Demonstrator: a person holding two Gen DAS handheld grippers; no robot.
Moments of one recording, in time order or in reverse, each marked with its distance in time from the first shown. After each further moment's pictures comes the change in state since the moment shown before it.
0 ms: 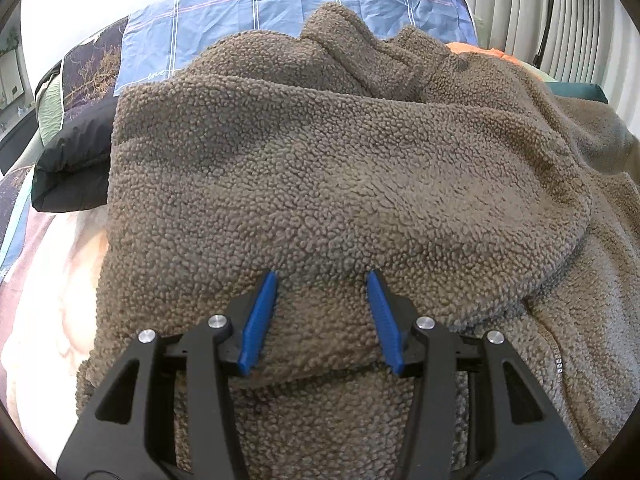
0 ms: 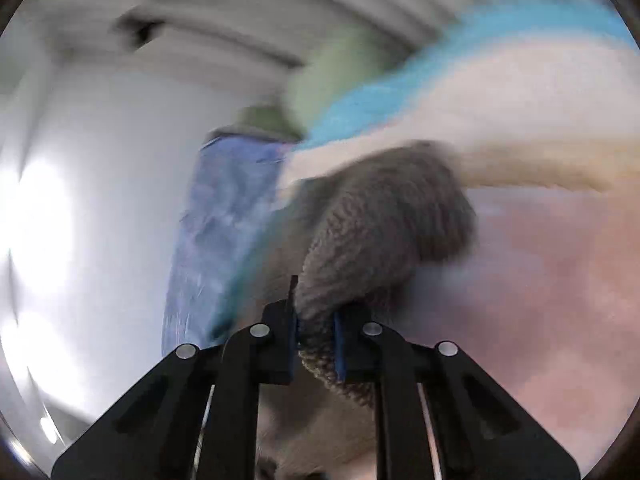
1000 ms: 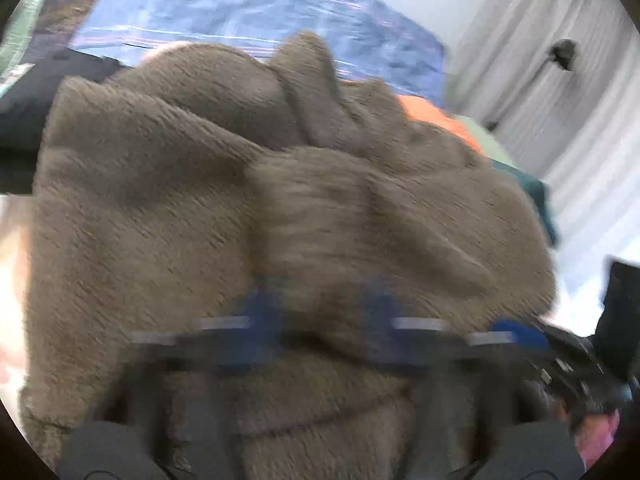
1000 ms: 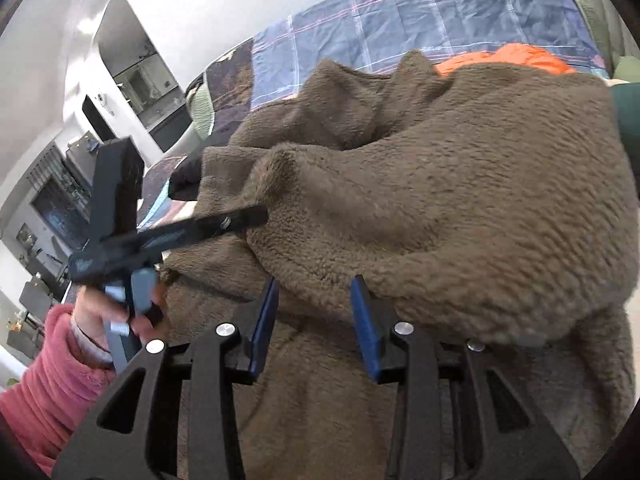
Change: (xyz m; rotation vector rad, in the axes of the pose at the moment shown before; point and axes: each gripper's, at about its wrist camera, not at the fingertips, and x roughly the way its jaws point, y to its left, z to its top) left arm 0.002 0.008 0.053 -0.270 0.013 -0.309; right arm 0.070 0.148 -0.345 -0.974 0.749 0.224
